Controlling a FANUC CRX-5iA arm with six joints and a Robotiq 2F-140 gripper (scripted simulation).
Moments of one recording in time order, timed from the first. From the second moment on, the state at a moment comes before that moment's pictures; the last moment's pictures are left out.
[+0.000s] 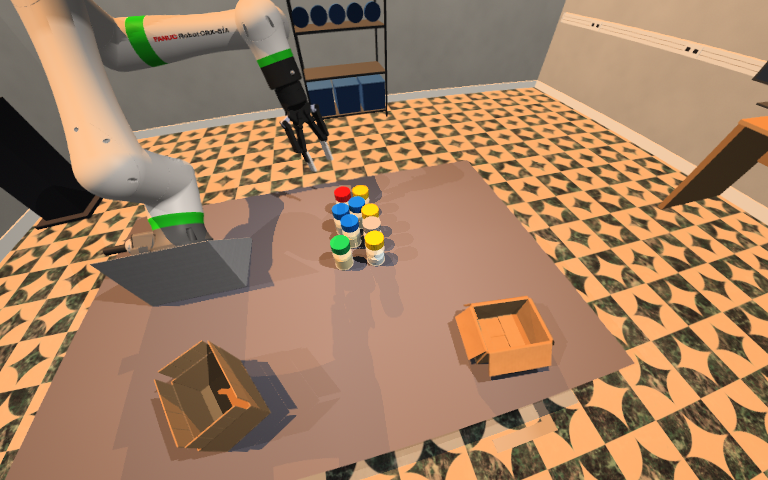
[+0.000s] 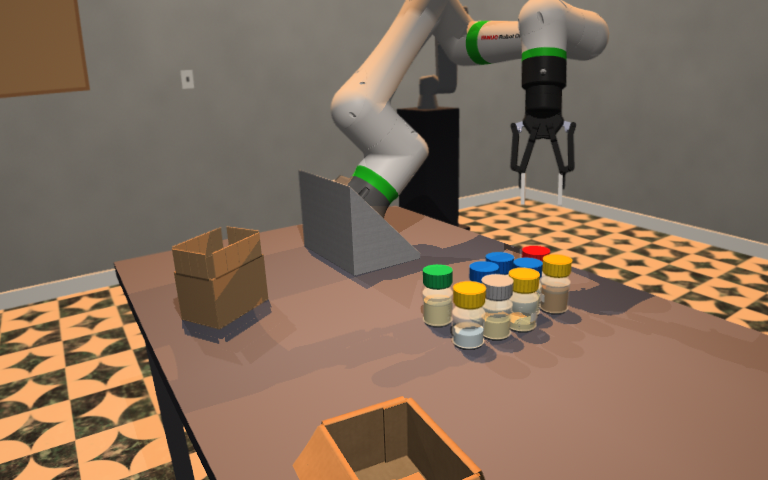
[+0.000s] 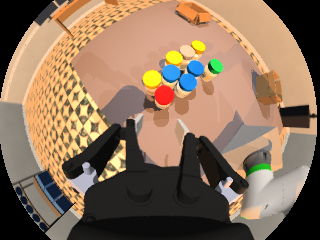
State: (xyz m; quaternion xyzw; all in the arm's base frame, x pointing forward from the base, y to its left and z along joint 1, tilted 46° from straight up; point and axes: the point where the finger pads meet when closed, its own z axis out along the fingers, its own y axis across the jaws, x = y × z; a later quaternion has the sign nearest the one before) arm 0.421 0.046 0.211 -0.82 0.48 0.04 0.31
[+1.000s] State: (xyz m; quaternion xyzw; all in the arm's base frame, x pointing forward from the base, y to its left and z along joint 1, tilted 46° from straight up) arm 0.443 0.022 0.205 -0.89 0.34 0.00 0.31
